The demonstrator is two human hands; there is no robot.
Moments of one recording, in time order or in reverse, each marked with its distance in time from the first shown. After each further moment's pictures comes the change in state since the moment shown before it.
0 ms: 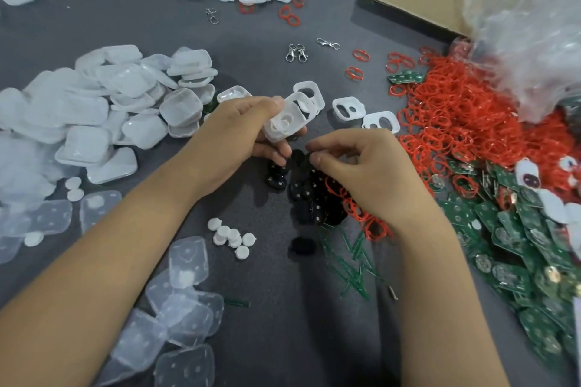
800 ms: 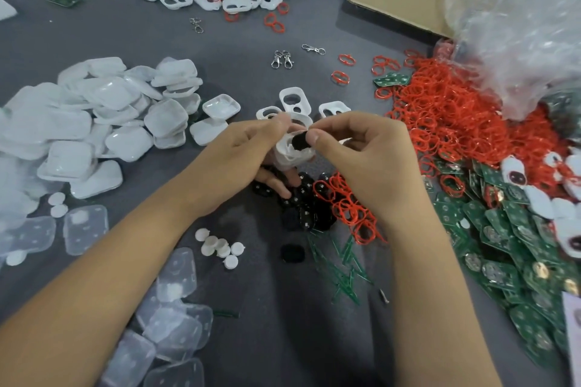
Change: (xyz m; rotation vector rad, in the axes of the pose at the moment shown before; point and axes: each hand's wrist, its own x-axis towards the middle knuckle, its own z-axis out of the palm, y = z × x) left_hand -0.015 0.003 0.019 0.140 -0.134 -0.014; right_hand 0.001 -0.004 -0.007 0.267 0.194 -0.112
